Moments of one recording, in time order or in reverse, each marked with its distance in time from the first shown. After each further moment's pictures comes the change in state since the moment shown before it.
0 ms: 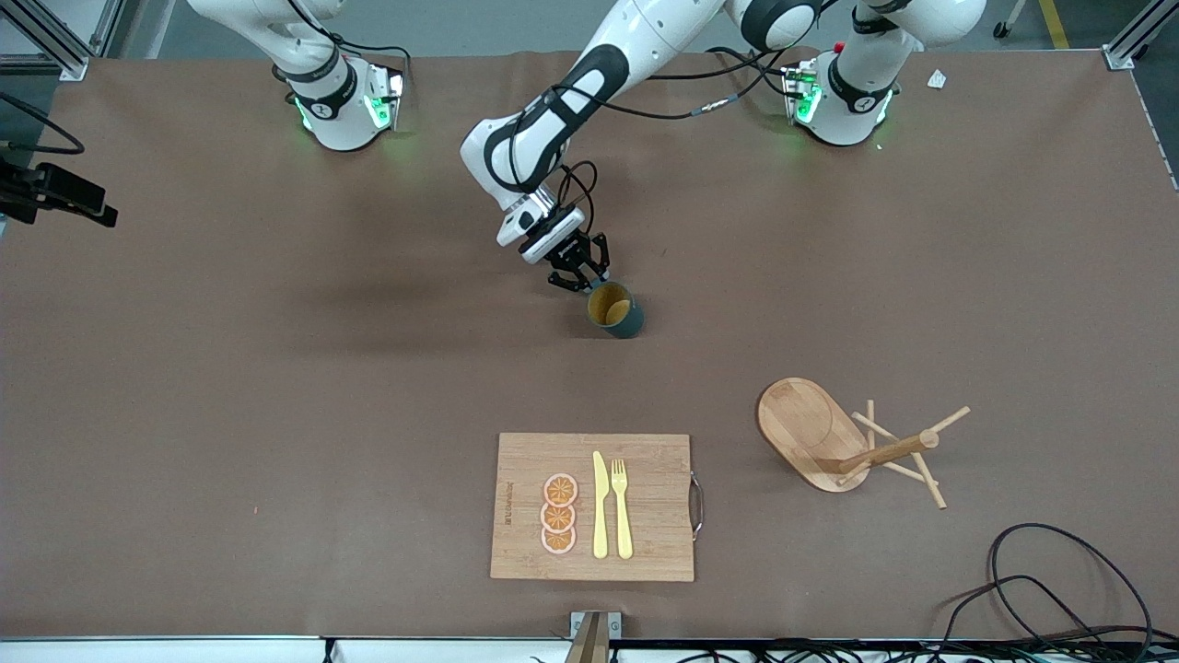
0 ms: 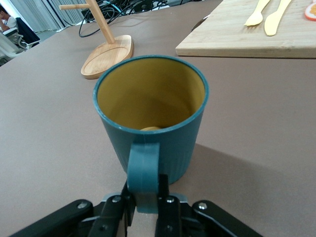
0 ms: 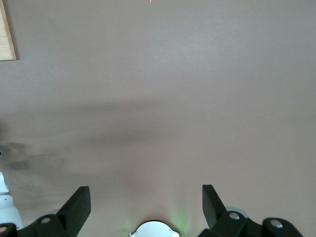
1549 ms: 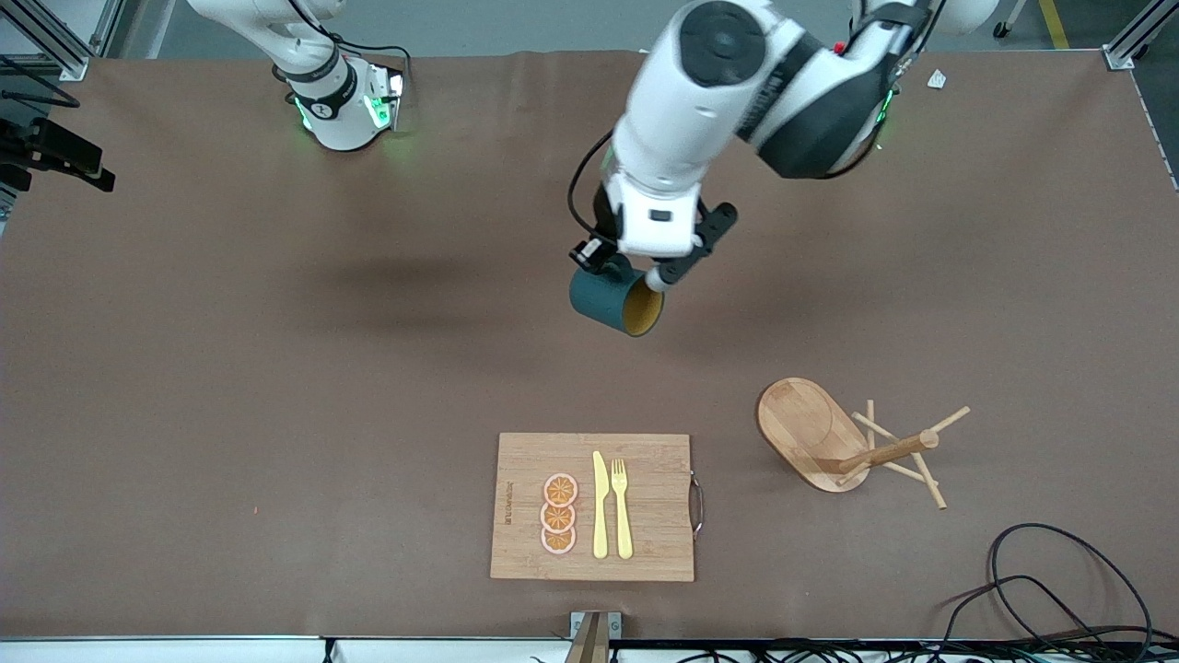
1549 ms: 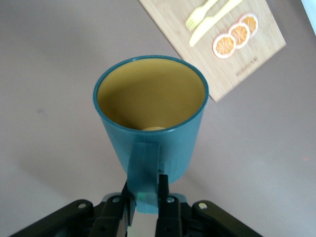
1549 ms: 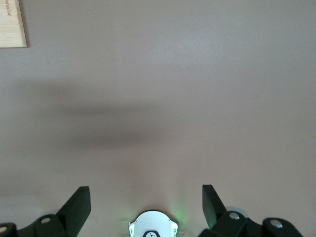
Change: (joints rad) left arm 0.542 -0.611 0.005 0.015 -1.172 0.201 0.560; right arm -0.002 -0.054 0.025 -0.005 0.000 -0.050 -0.014
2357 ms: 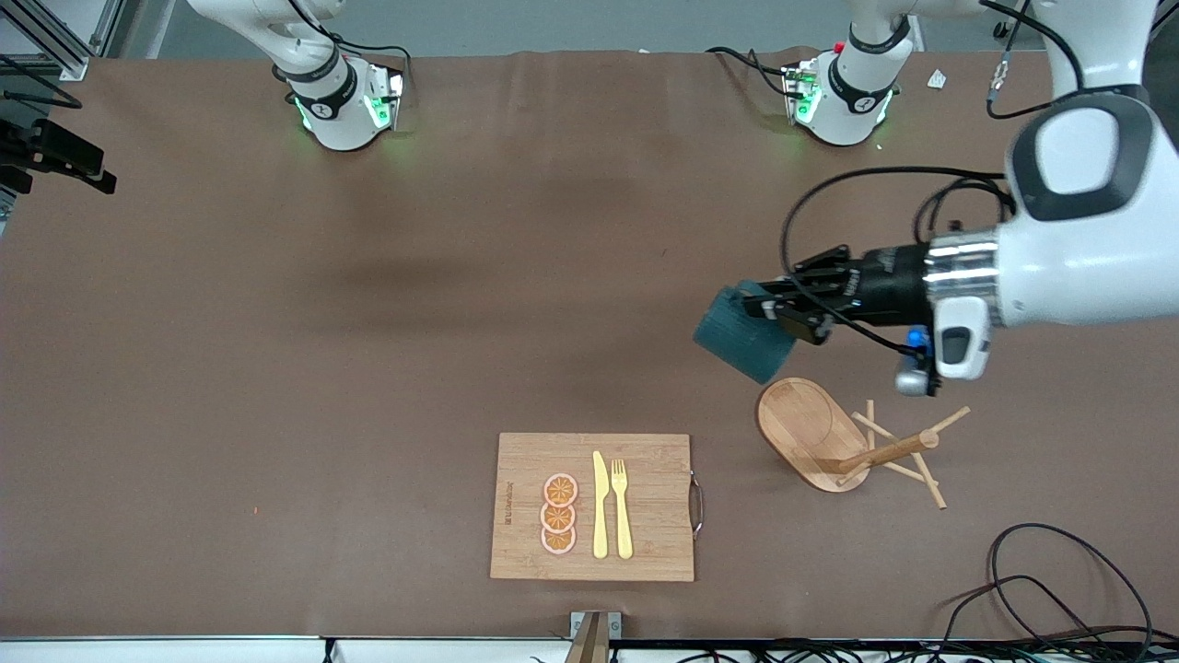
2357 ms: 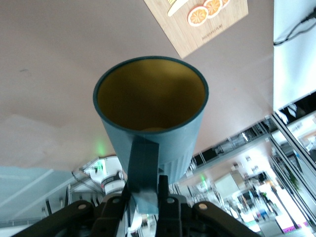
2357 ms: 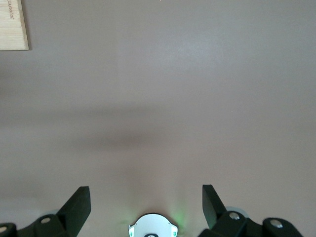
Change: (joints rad) left arm 0.516 -0.039 0.001 -0.107 -0.643 -0.253 0.523; right arm -0.001 0.000 0.006 0.000 0.000 0.015 0.000
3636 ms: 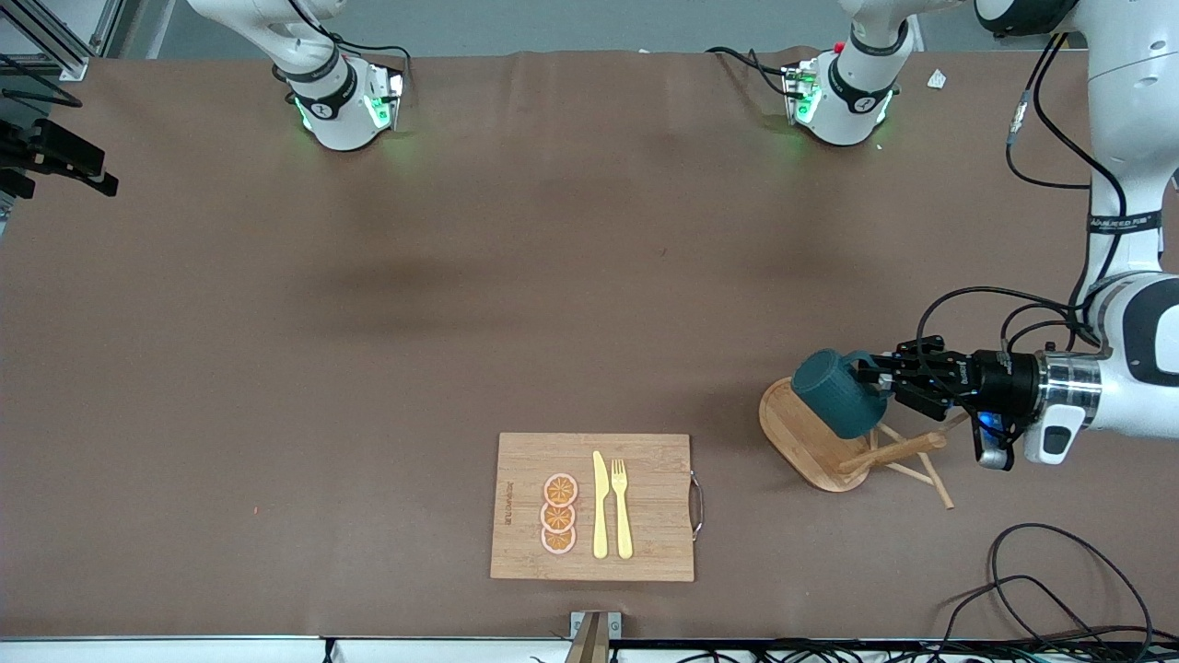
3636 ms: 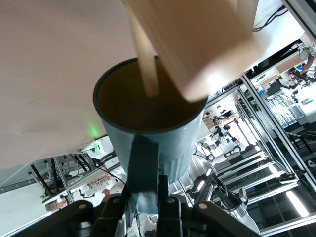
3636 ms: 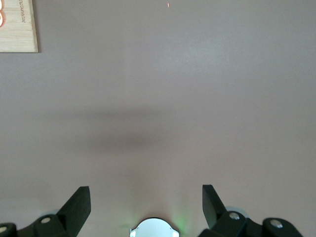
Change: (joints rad) left arm 0.295 0.274 -0.001 -0.011 -0.161 -0.187 0.451; right arm 0.000 0.000 0.000 0.000 0.021 0.014 -0.022
